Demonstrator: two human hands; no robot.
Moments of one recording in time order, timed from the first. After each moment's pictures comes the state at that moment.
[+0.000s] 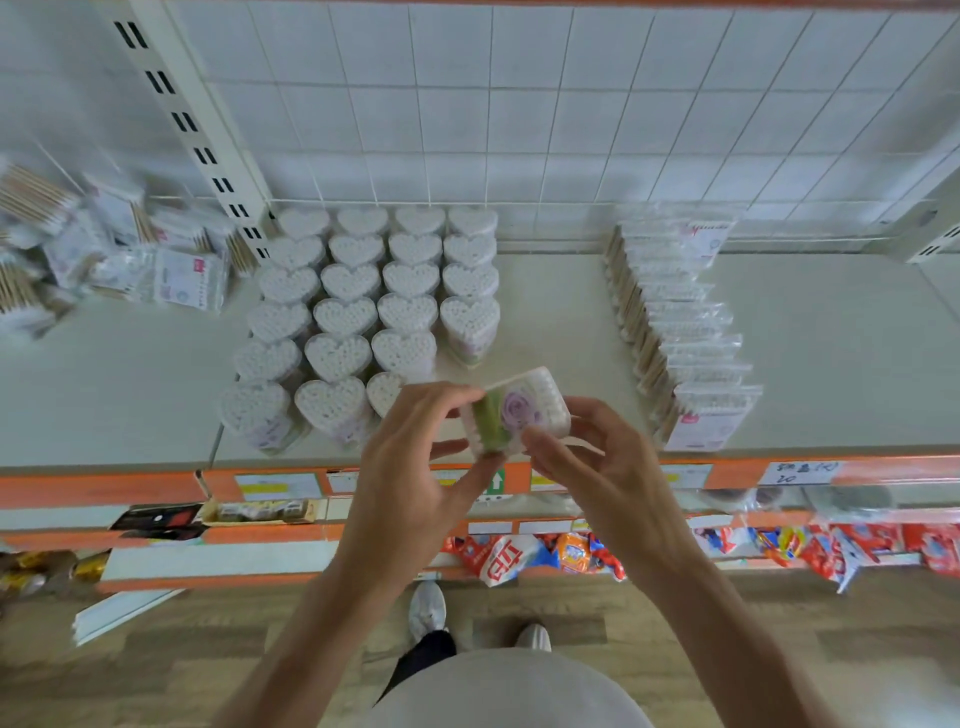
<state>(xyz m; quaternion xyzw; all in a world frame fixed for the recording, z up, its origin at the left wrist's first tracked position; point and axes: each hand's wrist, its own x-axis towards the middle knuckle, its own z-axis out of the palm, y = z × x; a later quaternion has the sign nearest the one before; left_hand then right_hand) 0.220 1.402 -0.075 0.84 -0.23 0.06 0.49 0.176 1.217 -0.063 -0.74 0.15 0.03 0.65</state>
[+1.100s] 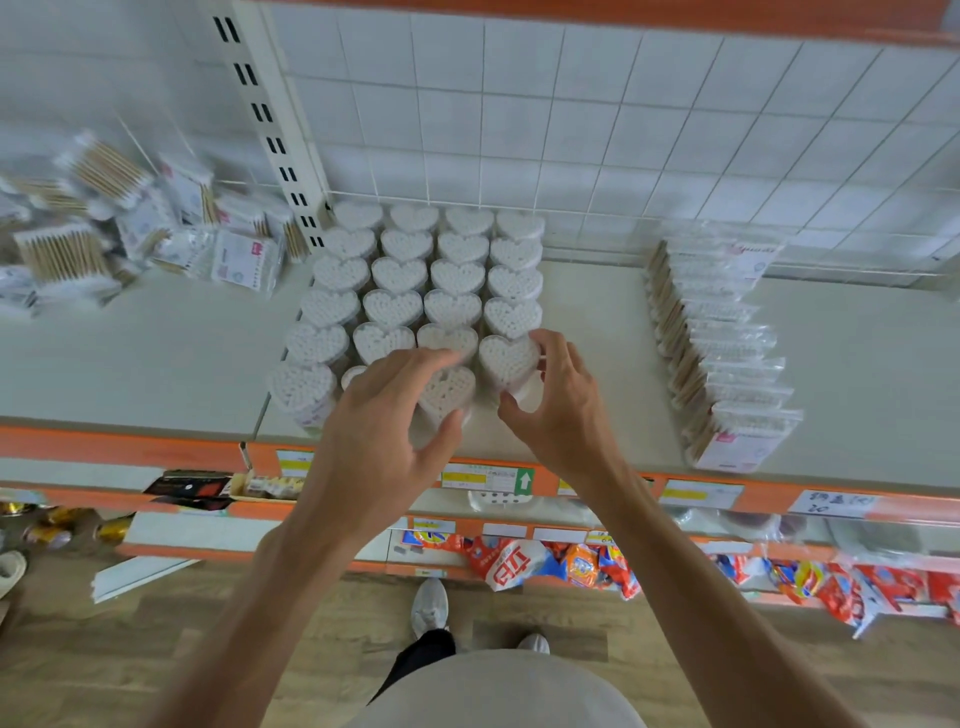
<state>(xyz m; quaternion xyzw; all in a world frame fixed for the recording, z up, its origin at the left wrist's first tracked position) 0.237 1.446 -0.054 0.90 -0.23 0.12 0.34 0.260 1.249 -0.110 -0.92 0.02 -0.09 0.38</state>
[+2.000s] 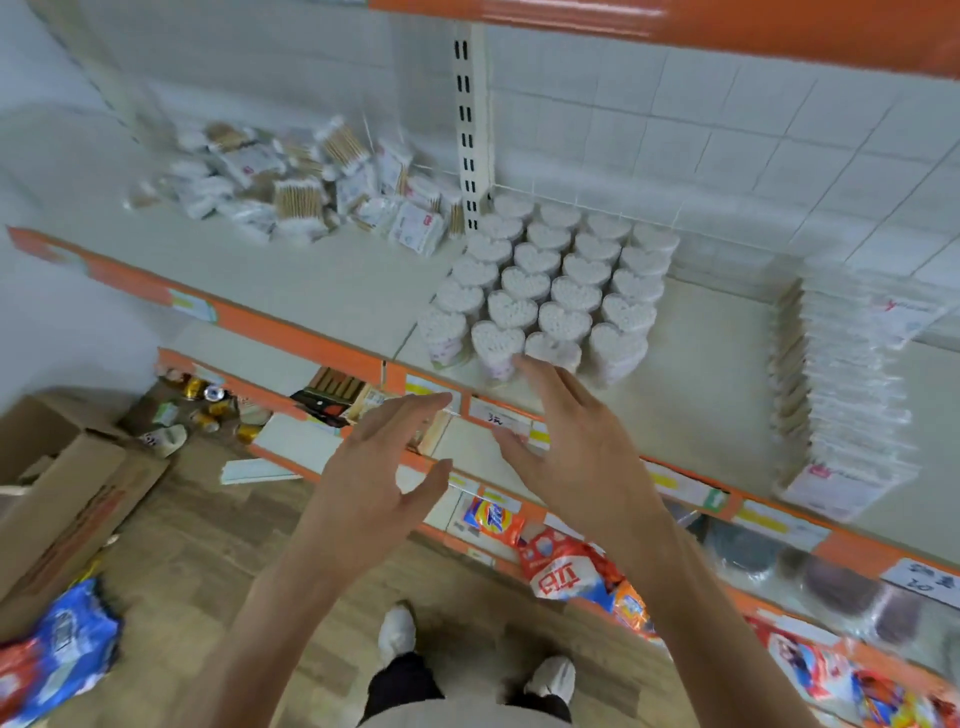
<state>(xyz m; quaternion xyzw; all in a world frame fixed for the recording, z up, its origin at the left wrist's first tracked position) 0.113 1.510 -0.061 0.94 -0.04 0.07 0.33 0.175 1.301 -0.040 -0.92 -0.21 0.00 0.33</state>
